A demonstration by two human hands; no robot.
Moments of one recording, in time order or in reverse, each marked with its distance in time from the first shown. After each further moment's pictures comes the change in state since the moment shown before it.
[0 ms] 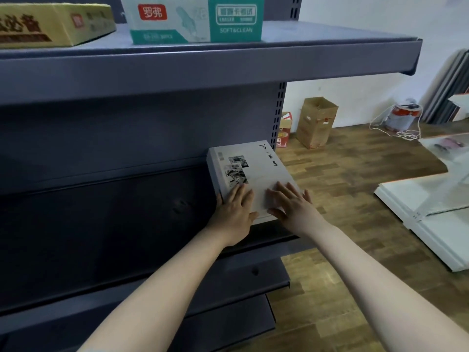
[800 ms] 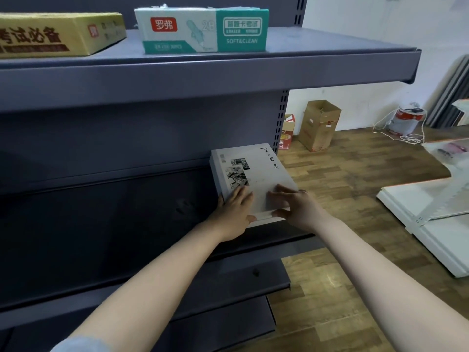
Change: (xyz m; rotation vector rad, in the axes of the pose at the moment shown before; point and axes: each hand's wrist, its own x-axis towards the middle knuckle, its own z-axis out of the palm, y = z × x) left_hand -0.001 -0.006 -0.020 -0.043 -0.161 0.035; right_hand 0.011 0.005 -0.015 0.058 -0.042 0.031
